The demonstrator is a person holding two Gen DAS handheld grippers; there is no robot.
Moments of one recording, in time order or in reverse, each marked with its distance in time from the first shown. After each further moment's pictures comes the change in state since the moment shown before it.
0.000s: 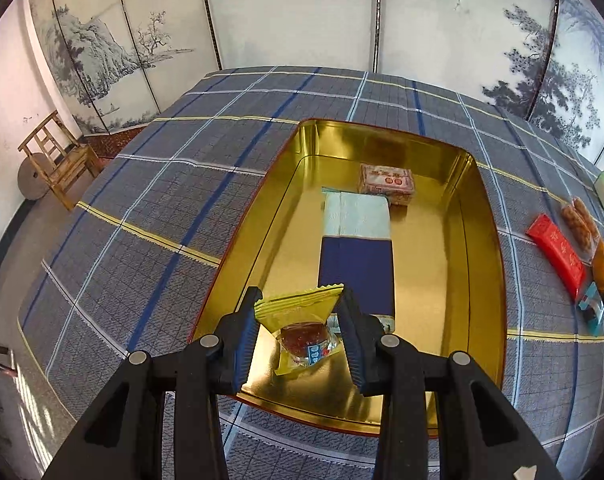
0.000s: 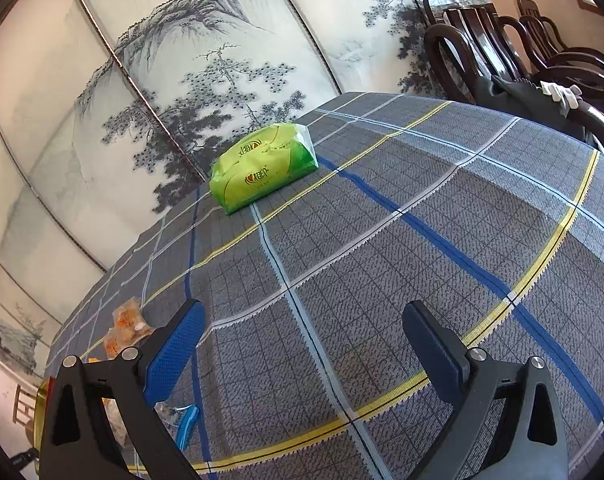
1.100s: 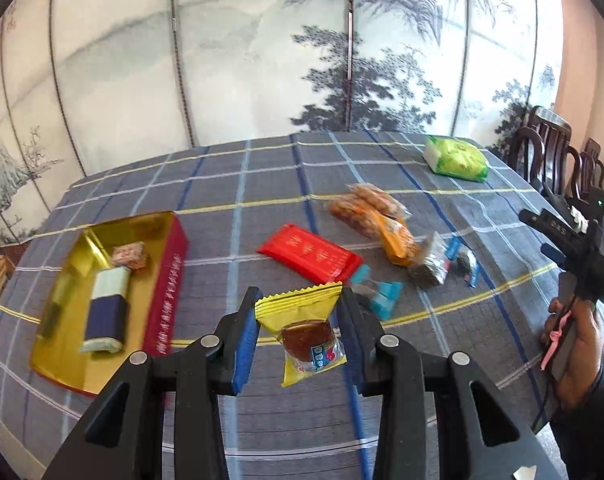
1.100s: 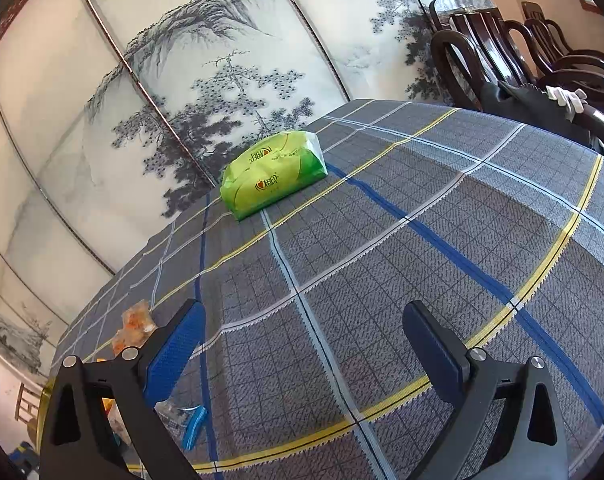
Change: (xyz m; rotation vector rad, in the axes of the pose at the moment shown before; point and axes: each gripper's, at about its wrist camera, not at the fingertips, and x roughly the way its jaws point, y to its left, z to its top) left arm -0.116 -0.192 -0.038 0.292 -0.241 -0.302; right arm -0.004 0.006 0.001 -0.006 -0.013 0.021
